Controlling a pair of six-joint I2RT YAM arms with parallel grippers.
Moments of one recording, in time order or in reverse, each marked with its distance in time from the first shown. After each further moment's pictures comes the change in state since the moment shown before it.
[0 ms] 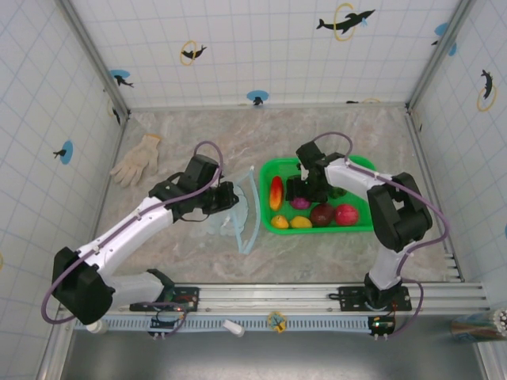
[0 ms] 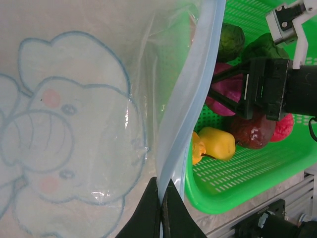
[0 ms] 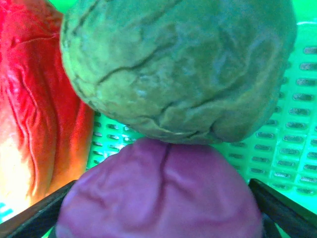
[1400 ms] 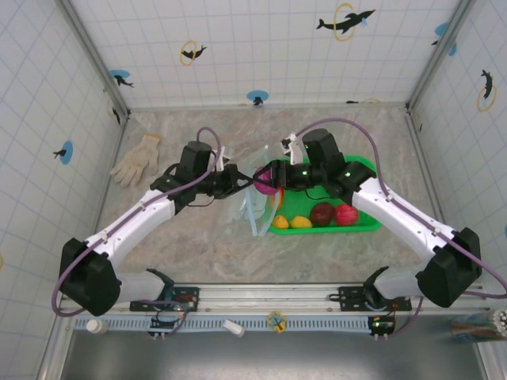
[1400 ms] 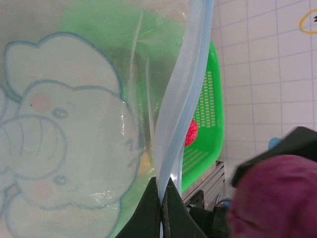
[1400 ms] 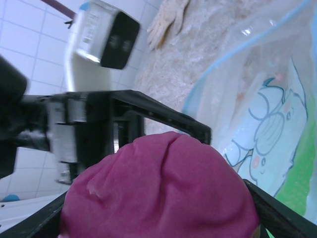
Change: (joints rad) left arm 0.085 0.069 0.010 0.317 0.311 -0.087; right arm 0.174 -0.448 -0.011 0.263 -0.369 0.277
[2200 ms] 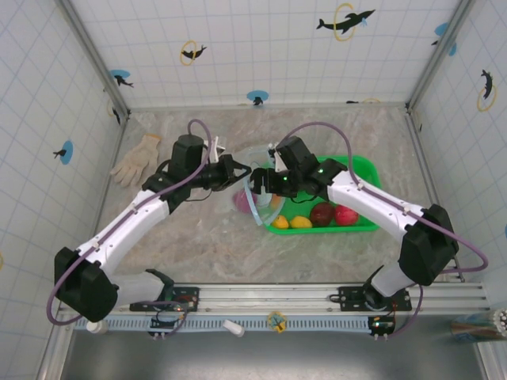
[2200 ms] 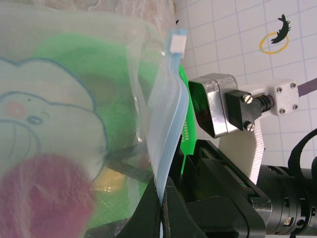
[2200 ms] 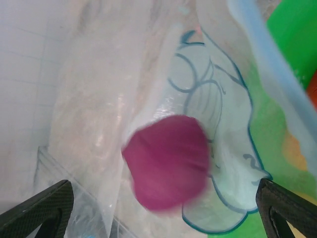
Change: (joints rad) left arm 0.019 -0.046 0.050 0.016 -0.005 -0.041; right arm 0.087 0.176 0.075 -0.113 0.243 -0.003
